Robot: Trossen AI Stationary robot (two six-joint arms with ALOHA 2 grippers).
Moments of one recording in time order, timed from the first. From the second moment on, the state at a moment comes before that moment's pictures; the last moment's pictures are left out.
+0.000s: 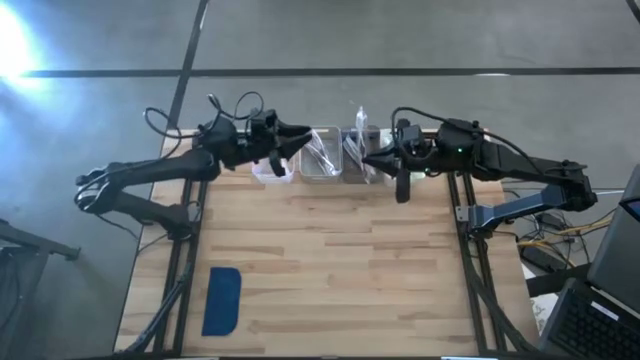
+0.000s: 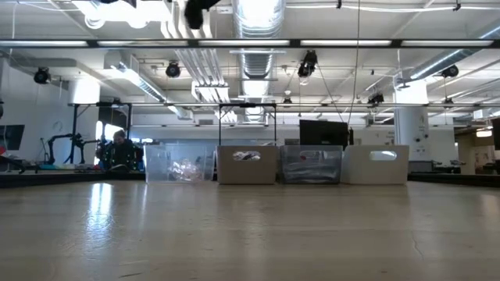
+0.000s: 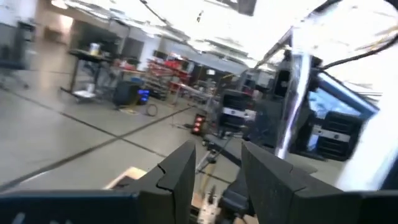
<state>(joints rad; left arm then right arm) 0.30 1.17 1.00 0.42 0.07 -0.34 -0.12 1.12 1.23 -0.25 -0.03 0.18</state>
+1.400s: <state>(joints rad) 0.25 1.65 1.49 0.49 0.40 -0.30 -0.14 1.12 1.24 -0.21 0.00 0.12</state>
